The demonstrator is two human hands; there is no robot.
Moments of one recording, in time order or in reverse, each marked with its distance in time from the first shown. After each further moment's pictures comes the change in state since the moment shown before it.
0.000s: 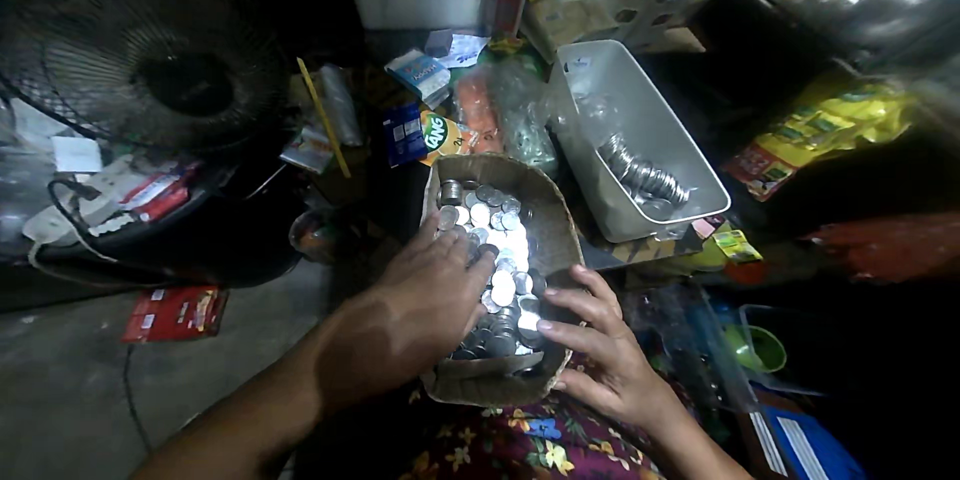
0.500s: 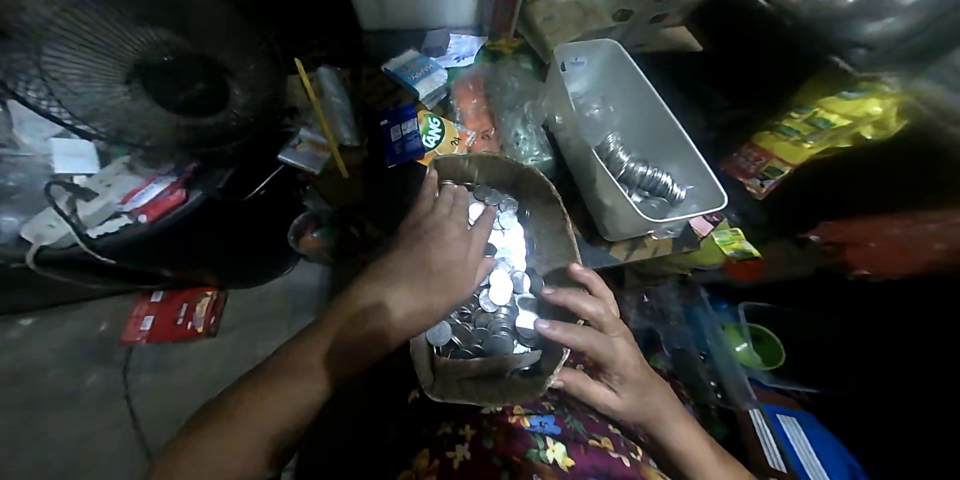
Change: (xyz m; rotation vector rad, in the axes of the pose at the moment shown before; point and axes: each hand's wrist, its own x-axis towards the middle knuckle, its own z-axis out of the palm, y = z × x) left_hand 0.031 -0.007 0.006 0.066 0.227 -0.121; right_hand 0.000 0.000 -0.001 0.017 -0.003 0.006
